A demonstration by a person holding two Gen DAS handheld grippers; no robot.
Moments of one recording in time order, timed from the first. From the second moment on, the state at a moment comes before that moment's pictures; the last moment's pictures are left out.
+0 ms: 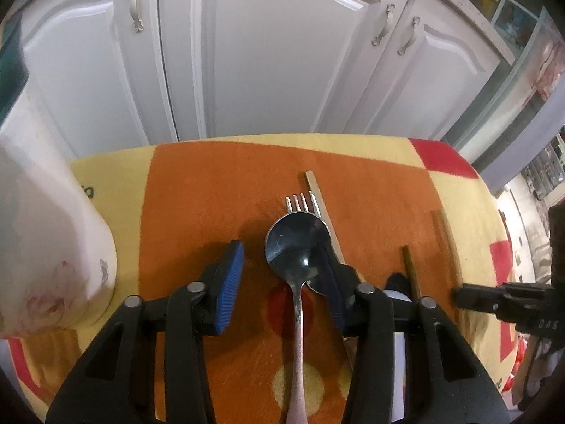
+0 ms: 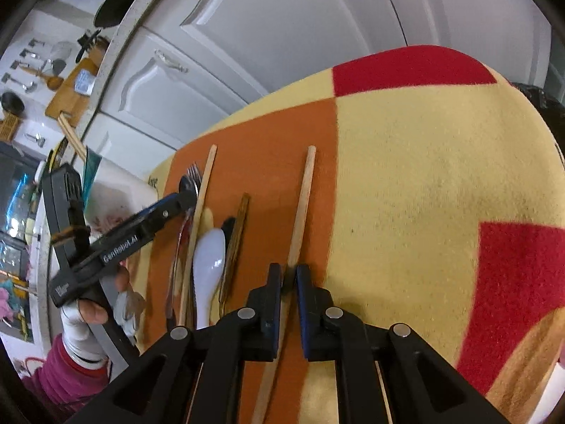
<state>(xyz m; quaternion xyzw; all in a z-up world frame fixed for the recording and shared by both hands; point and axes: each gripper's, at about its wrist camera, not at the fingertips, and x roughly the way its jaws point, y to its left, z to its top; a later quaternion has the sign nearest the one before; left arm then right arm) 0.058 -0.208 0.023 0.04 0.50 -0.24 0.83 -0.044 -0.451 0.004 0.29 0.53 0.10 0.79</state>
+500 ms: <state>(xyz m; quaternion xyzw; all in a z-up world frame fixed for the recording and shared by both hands) 0.023 -0.169 0.033 0.02 0.52 -0.24 0.82 -0.030 -0.425 0.006 0.23 0.53 0.12 0.81</state>
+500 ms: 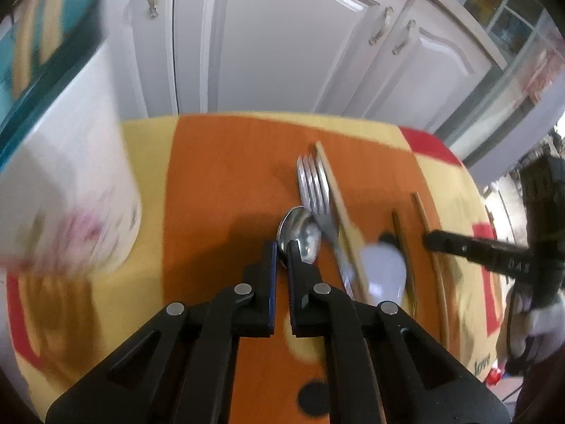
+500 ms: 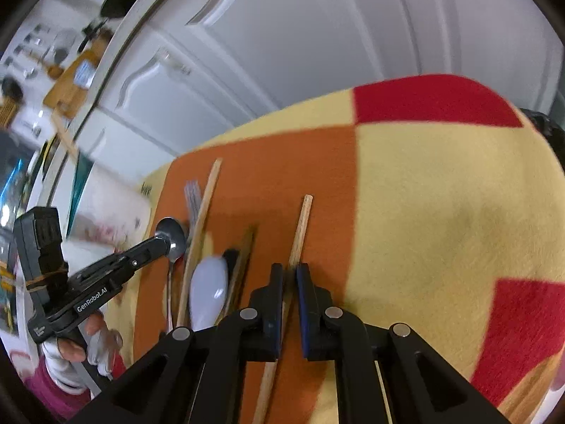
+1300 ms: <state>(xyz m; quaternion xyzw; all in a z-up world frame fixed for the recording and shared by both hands) 0.006 -0.172 0.025 0.07 0.52 -0.28 0.80 -0.038 -0.402 0.010 0.18 0.54 0.11 0.81</state>
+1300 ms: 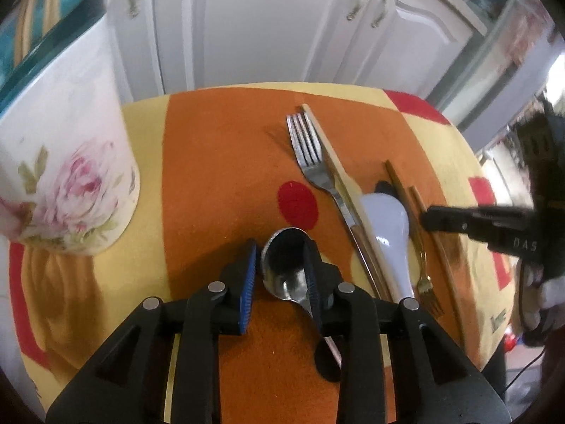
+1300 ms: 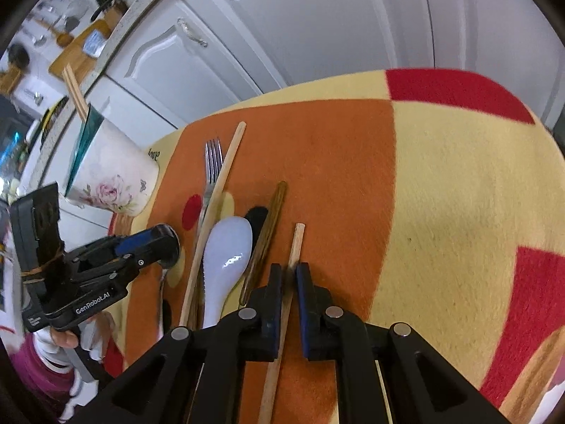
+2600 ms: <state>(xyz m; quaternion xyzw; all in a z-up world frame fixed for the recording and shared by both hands) -0.061 -0.086 0.129 -0.01 0.44 -0.26 0.86 -0.059 -0.388 0.033 0.12 0.53 0.08 0.83</state>
